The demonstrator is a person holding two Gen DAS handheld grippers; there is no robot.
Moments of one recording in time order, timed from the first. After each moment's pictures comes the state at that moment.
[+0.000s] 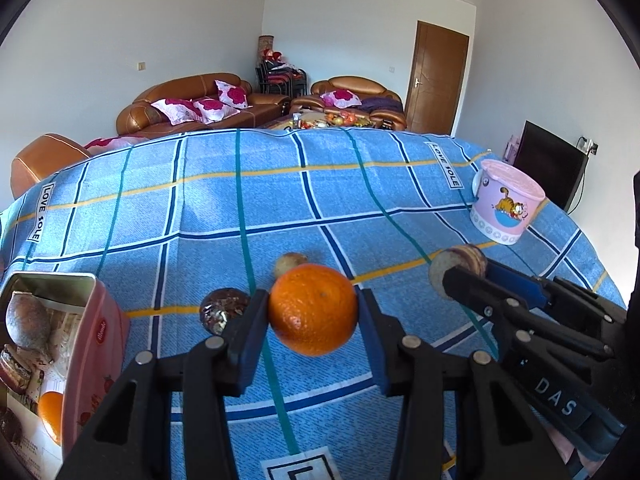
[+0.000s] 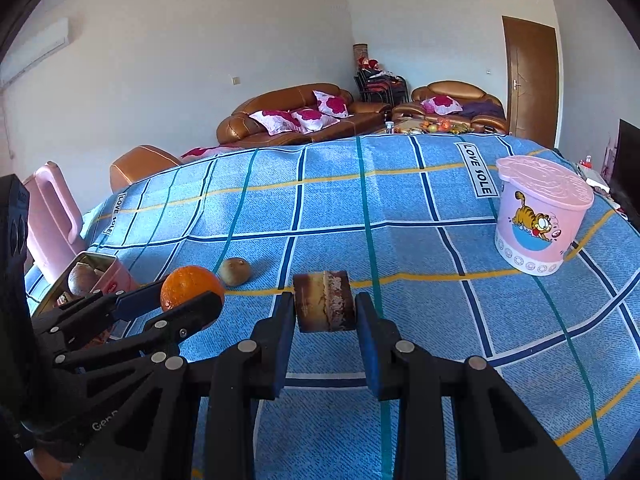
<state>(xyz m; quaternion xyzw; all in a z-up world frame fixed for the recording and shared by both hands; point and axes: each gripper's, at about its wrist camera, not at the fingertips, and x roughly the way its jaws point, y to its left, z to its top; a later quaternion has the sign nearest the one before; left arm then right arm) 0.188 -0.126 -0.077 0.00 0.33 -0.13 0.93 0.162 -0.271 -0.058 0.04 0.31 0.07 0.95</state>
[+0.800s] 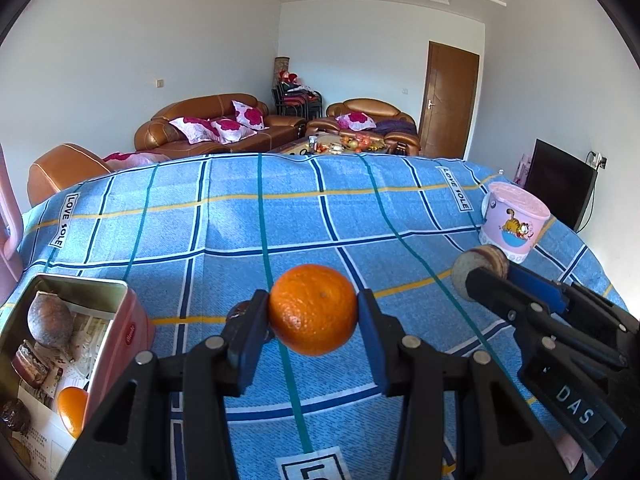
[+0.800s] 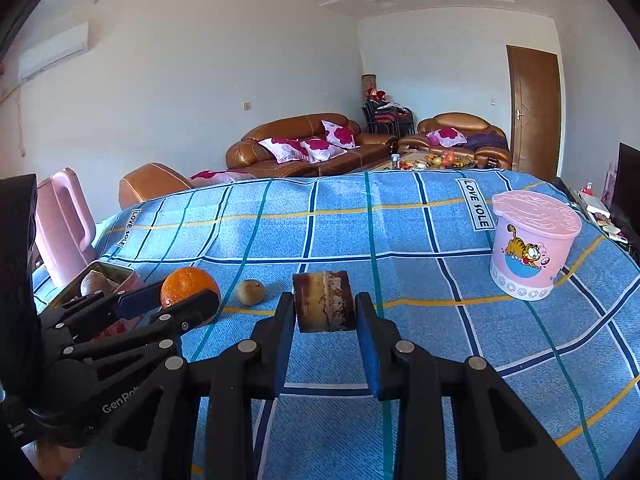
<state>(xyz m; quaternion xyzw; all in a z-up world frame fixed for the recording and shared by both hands) 0.176 -0.119 -0.067 -0.01 0.29 -0.10 0.95 0.141 -0.267 -0.047 0.03 0.26 0.08 0.96</state>
